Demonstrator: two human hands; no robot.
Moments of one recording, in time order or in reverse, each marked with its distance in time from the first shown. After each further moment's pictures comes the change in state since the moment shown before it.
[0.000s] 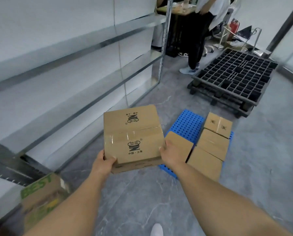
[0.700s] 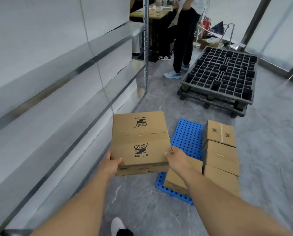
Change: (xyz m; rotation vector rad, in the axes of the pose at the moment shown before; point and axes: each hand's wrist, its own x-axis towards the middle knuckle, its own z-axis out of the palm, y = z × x) left_hand 0.224 0.160 0.025 0.138 -0.245 0.071; right_hand 0.199 -0.088 -0.012 0.190 0.087 0.198
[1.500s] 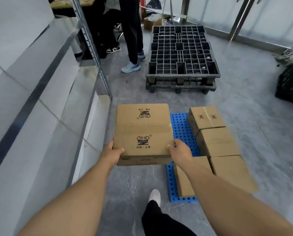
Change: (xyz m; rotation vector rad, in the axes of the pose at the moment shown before) left_hand 0.276 0.180 0.026 0.339 -0.393 0.137; right_hand 0.204 -0.095 0.004 0.205 0.335 0.283
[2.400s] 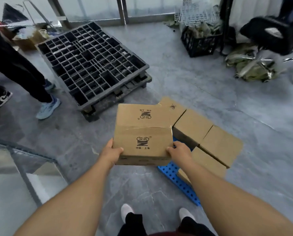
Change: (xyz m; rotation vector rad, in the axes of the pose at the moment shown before) left_hand 0.300 0.228 0.071 0.478 -0.556 0.250; right_hand 0.194 -0.081 -0.015 0.361 0.389 0.534
